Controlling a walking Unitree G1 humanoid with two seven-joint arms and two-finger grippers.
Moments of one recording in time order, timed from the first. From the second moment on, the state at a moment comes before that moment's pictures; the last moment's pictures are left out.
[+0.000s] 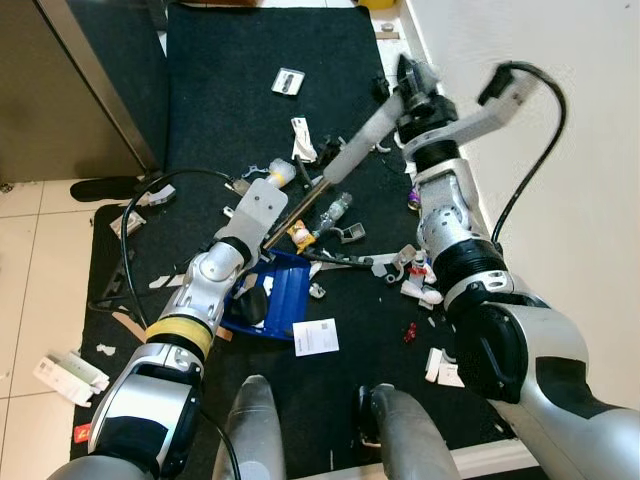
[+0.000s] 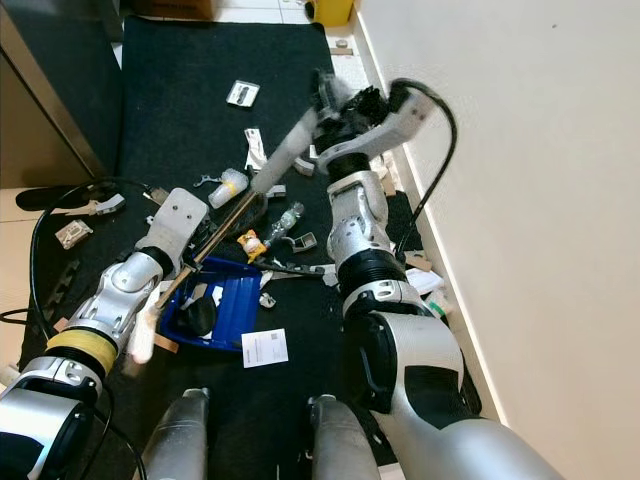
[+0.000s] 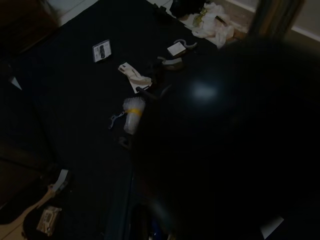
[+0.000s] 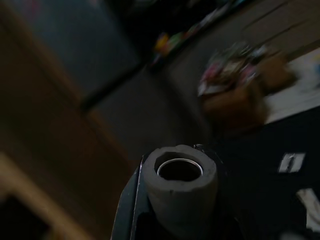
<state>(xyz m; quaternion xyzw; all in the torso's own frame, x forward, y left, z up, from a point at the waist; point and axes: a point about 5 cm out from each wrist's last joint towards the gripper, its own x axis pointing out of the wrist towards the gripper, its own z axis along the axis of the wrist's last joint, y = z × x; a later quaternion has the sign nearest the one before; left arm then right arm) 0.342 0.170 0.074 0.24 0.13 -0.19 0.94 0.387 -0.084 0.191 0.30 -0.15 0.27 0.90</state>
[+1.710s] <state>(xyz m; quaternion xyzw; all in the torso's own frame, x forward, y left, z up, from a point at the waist) 0.342 0.174 0.074 0.24 0.13 -0.19 0.94 0.386 -0.154 0.157 0.02 -0.07 0.12 0.99</state>
